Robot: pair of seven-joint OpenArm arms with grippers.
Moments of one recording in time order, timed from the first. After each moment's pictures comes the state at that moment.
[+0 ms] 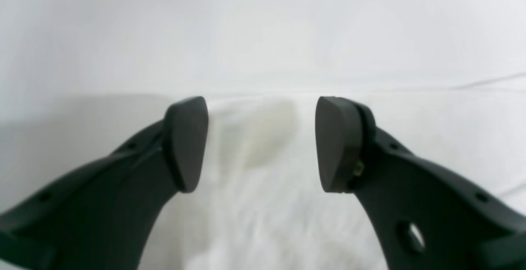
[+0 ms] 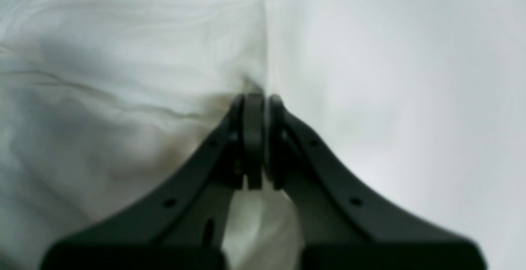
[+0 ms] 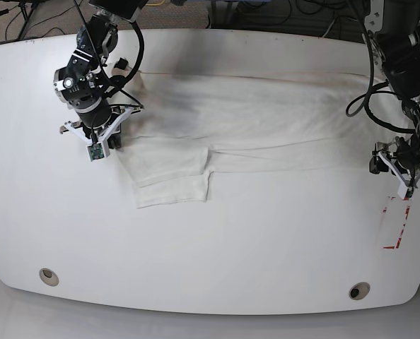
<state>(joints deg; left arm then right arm) -19.4 -24.1 -28.6 54.0 -5.9 -42.1 43.5 -7.3 -5.0 28.2 104.1 -2.8 39.5 -44.4</state>
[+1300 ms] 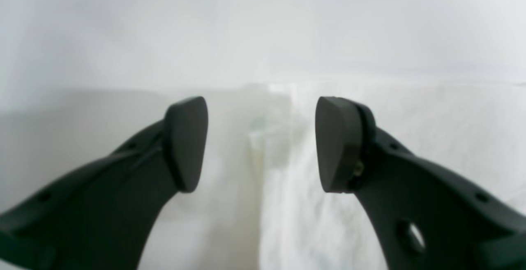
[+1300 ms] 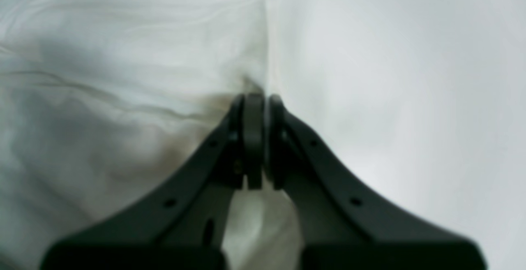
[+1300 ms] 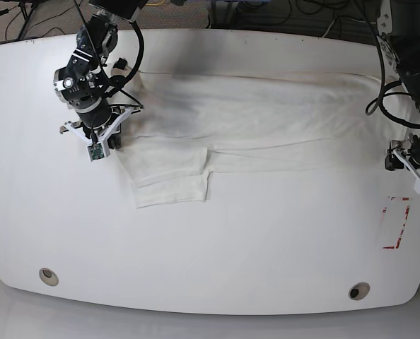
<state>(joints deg) -20.4 -28.9 -28.6 47.1 -5.6 -41.9 39.6 -7.3 -5.0 28.3 104.1 -2.8 39.5 -44.4</state>
